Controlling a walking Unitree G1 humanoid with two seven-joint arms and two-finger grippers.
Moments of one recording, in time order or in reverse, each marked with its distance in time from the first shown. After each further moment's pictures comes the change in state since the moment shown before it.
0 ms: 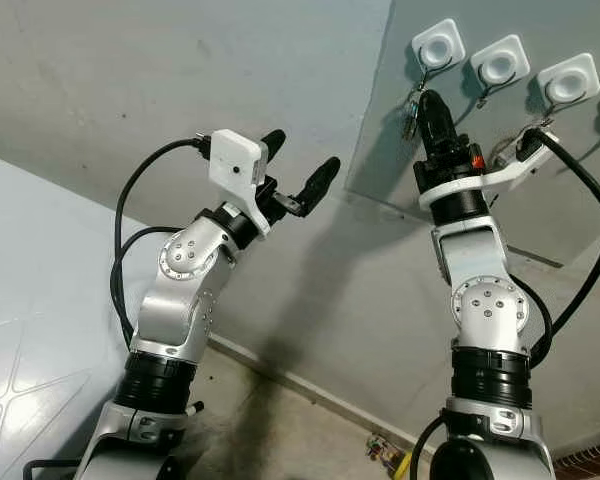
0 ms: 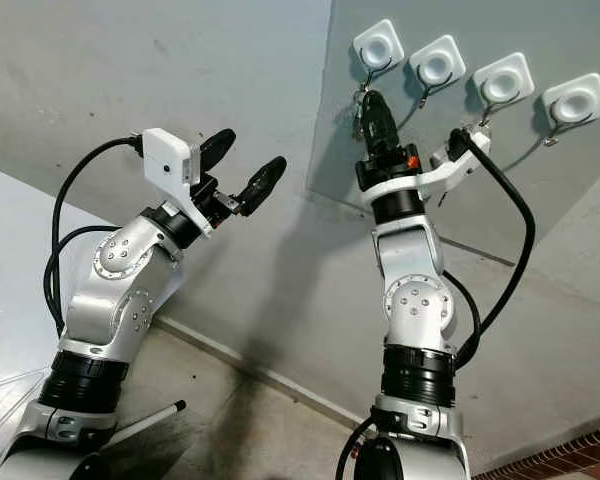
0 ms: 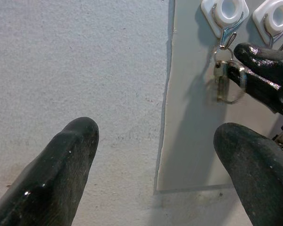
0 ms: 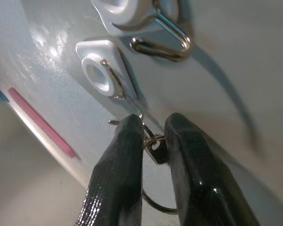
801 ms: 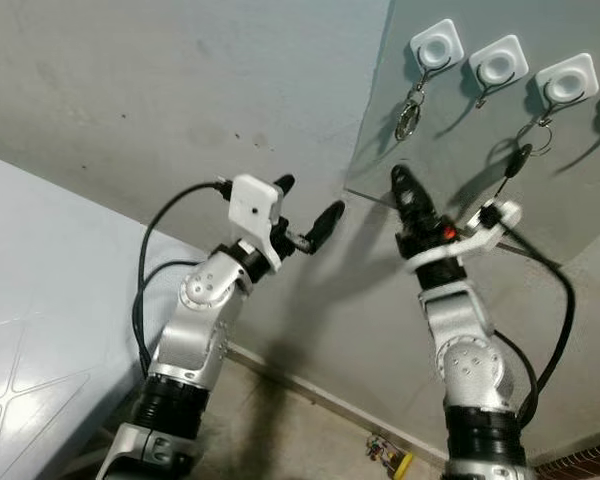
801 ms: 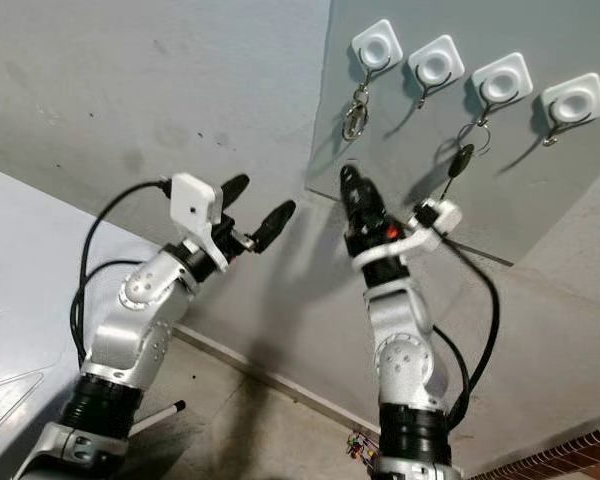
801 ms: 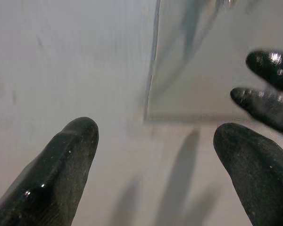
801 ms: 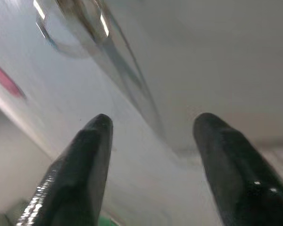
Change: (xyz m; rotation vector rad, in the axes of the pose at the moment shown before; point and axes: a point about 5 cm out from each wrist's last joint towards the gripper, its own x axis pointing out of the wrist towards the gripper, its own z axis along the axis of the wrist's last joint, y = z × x) left arm -0.020 -0.019 -0.068 -0.019 0.171 0.023; right arm -0.071 -0.049 -0.041 -0.205 0.180 -0.141
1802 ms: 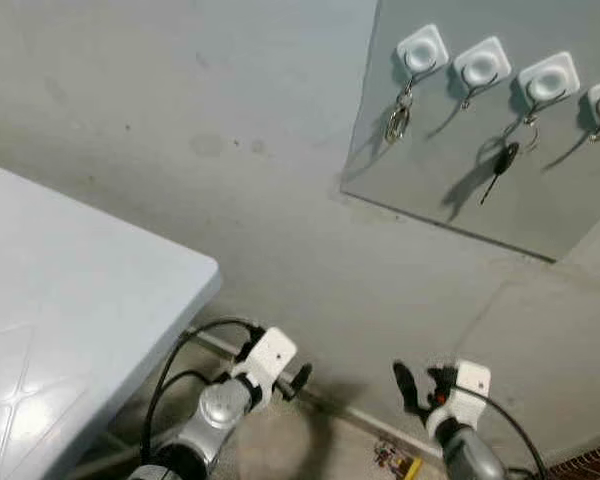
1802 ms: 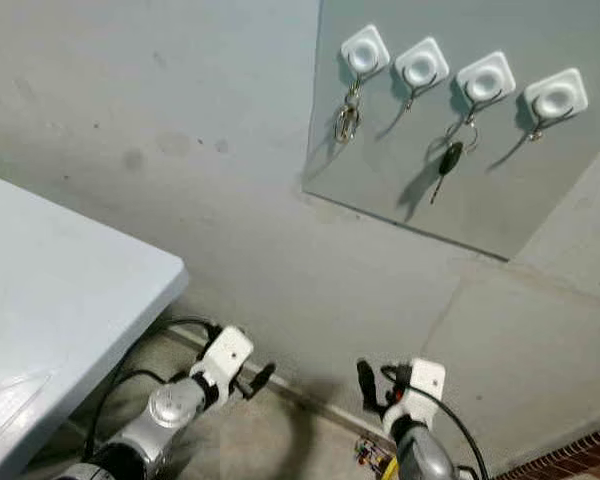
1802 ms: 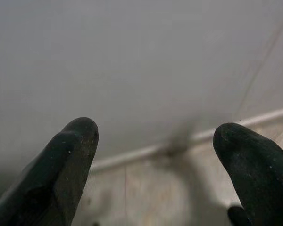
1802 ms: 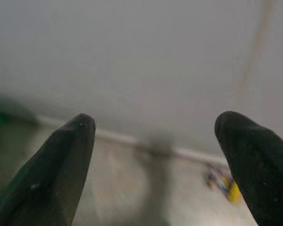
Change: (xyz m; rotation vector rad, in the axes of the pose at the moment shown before) left arm -0.092 -0.035 -0.166 0.153 0.676 0.001; right arm -0.182 -0.130 -0.085 -0.421 0.633 -0.668
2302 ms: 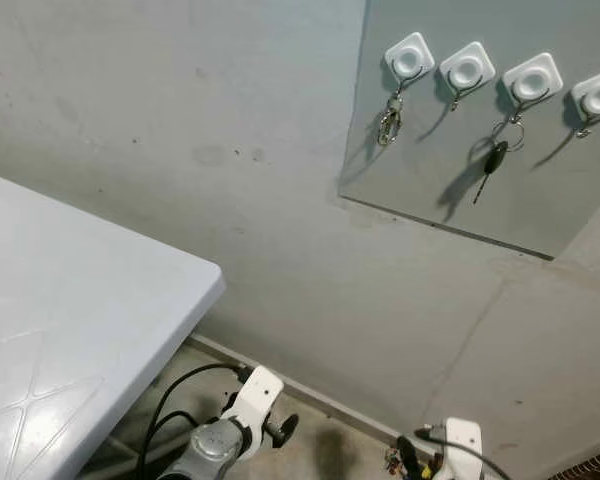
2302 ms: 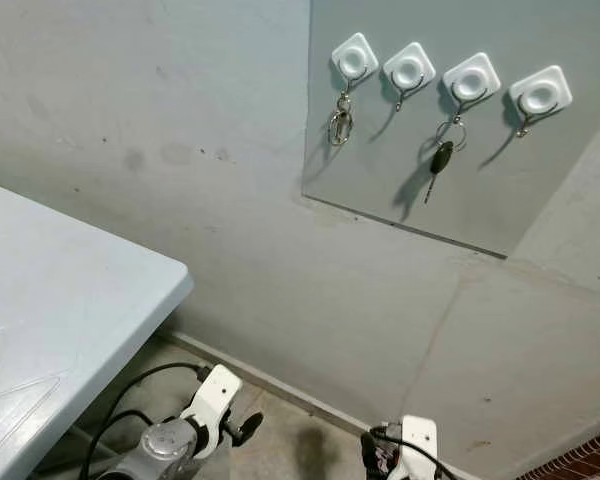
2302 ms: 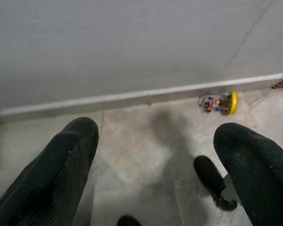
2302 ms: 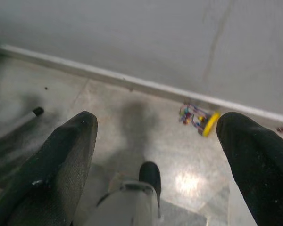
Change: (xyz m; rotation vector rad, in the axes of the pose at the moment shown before) left arm -0.017 -0.016 -0.046 -0.214 0.215 -0.042; right arm -0.029 -0.013 -0.055 -0.111 0.243 -0.093
